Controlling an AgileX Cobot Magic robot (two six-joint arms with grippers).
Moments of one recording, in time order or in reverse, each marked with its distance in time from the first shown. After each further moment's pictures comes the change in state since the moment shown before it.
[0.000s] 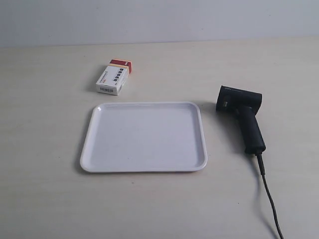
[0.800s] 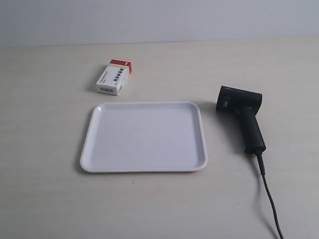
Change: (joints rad) left arm 0.000 0.000 0.002 0.017 -0.782 0.021; right arm 0.000 0.274 -0.354 0.012 -0.092 0.124
